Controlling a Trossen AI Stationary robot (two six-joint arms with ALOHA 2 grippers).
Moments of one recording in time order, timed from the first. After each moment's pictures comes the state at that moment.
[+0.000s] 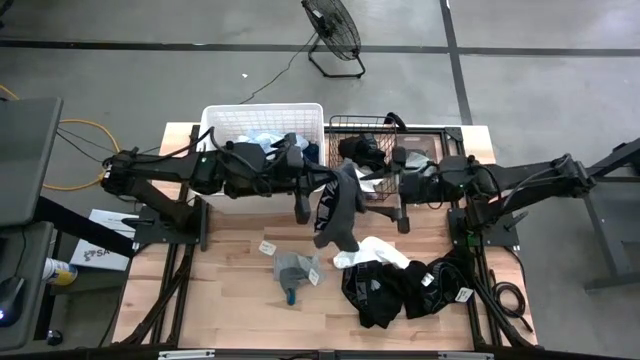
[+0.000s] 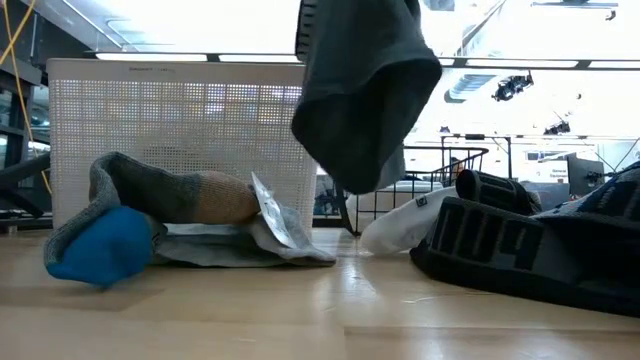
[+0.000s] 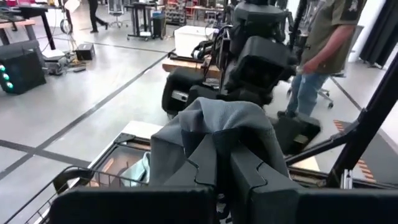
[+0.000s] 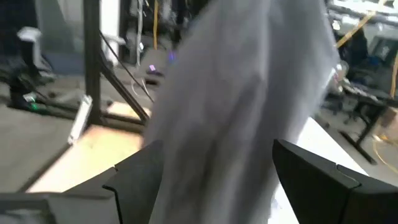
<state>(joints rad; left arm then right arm) -0.16 1.46 1.69 -0.31 -0.37 -0.13 0.15 1.05 1.03 -0.05 0.12 -0.19</state>
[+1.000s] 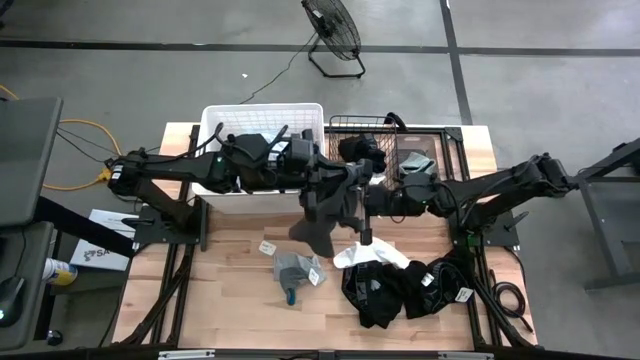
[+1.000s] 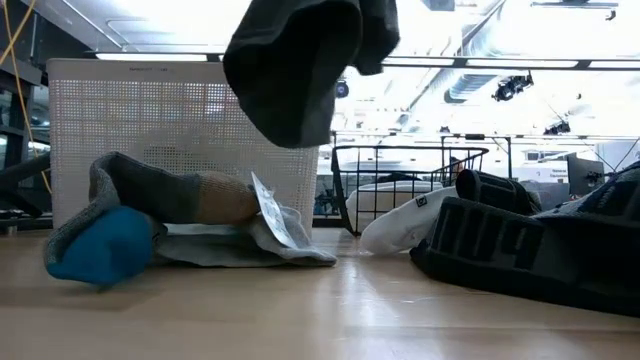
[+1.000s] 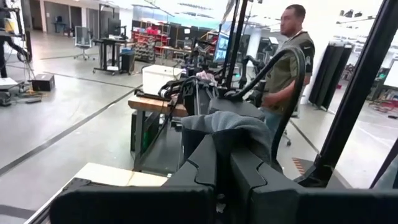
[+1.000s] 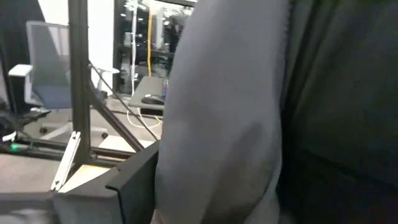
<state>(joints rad) -0.12 1.51 1.69 -0.05 -0.19 -0.15 0.17 1.33 1.03 0.35 0.17 -0.14</state>
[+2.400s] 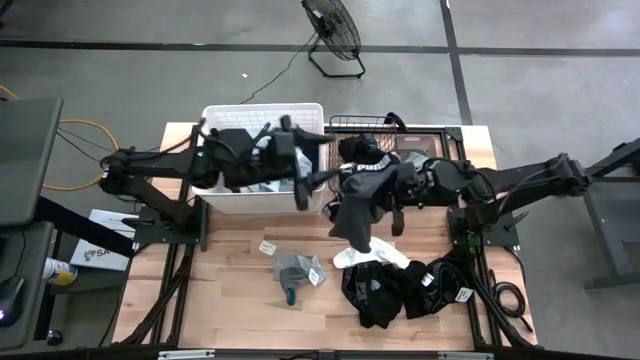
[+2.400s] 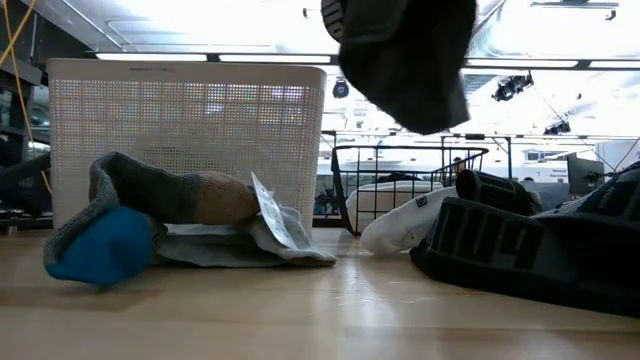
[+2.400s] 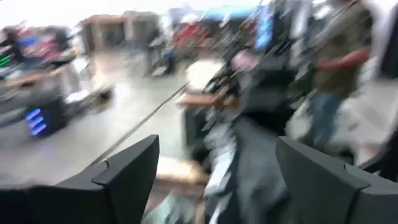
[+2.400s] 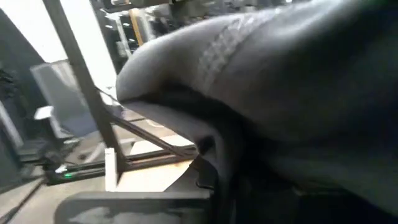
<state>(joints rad) -0.12 1.43 1.70 -0.19 -0.38 0.03 0.18 1.09 1.03 0.02 0.21 0.22</state>
